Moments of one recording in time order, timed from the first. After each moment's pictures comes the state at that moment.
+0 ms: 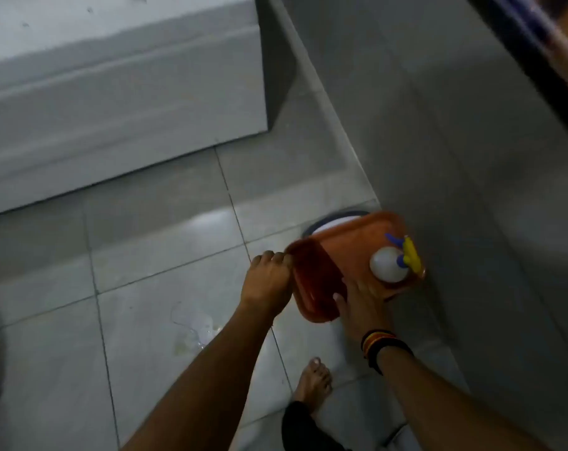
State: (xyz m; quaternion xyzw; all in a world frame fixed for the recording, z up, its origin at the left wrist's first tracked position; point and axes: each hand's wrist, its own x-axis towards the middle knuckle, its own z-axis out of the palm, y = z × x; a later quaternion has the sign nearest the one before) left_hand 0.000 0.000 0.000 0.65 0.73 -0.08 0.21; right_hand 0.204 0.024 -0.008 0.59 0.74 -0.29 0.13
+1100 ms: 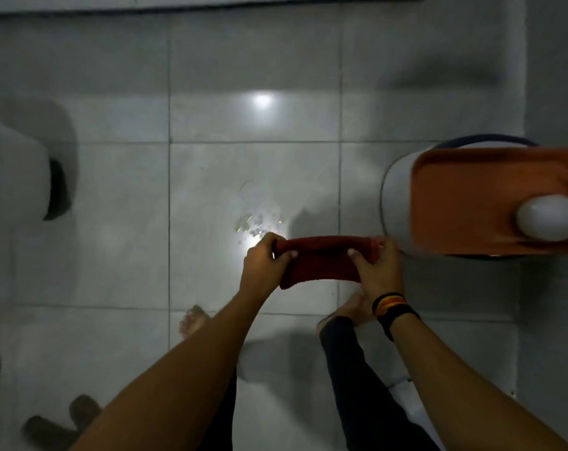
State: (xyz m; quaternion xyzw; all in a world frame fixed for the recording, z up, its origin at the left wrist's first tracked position) left_hand -0.102 -0.289 -0.104 0.13 0.84 0.25 0.46; right_hand 0.074 -0.156 -0.112 0.65 0.56 -0.51 -0.03
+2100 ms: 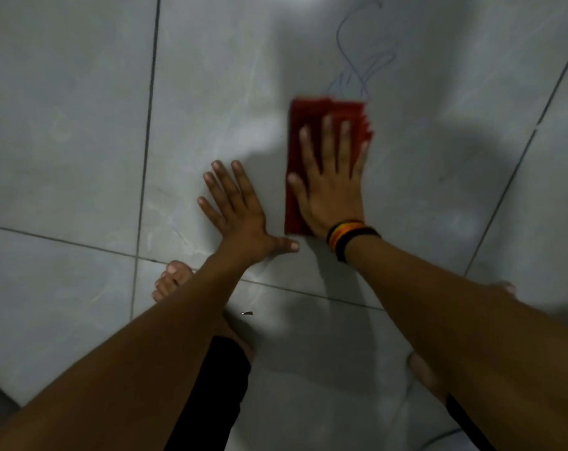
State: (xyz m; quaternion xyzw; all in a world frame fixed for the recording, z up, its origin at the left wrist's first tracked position) left_hand -0.169 -0.511 -0.480 0.17 0.89 0.06 0.42; right_hand -0.106 -0.351 -0.515 0.22 0.96 -0.14 0.13
